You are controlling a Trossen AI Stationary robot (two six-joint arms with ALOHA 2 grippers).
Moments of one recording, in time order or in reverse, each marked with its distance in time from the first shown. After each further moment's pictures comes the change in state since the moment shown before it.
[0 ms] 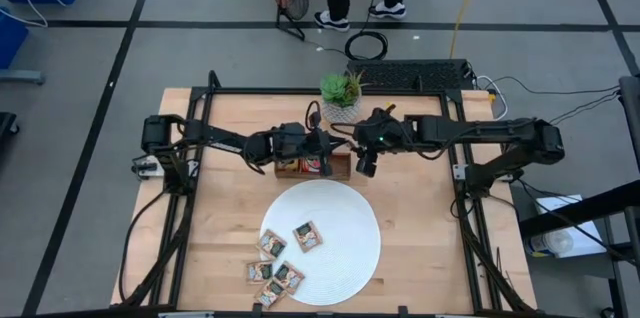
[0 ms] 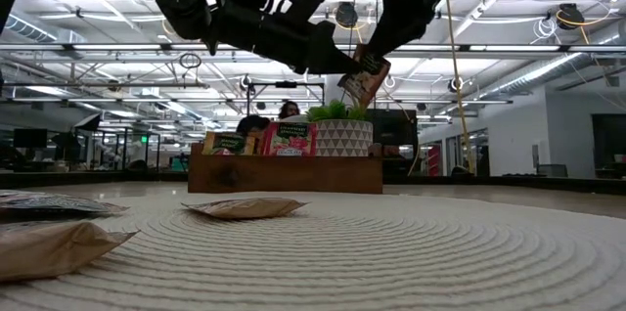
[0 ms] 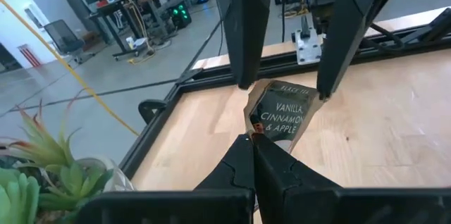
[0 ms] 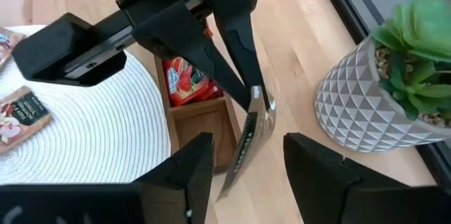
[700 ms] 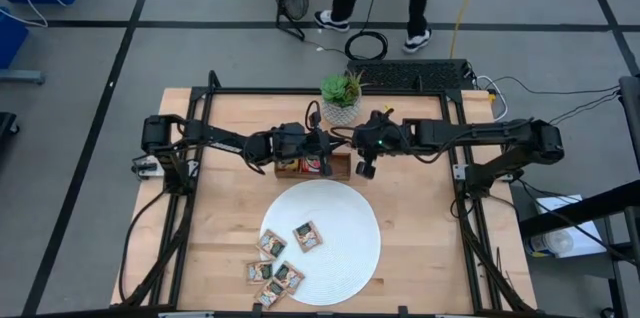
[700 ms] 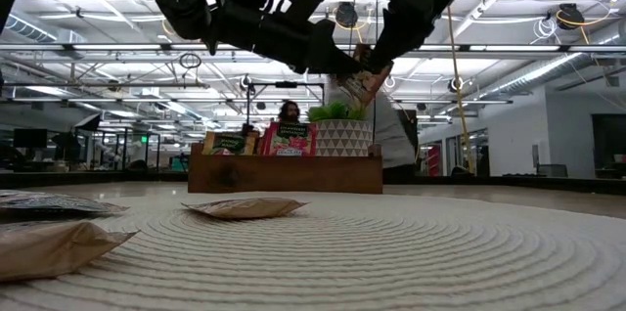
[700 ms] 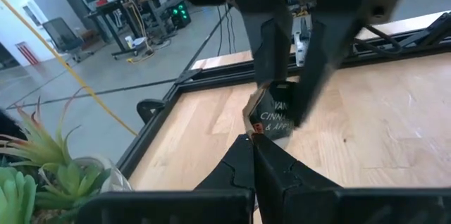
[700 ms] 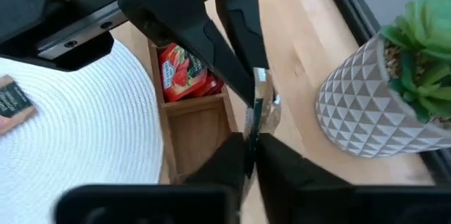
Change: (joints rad) left arm 0.000 -0.001 -0.001 0.003 0.002 -0.016; right arm 0.001 0.001 -0.073 0.089 0.001 -0.032
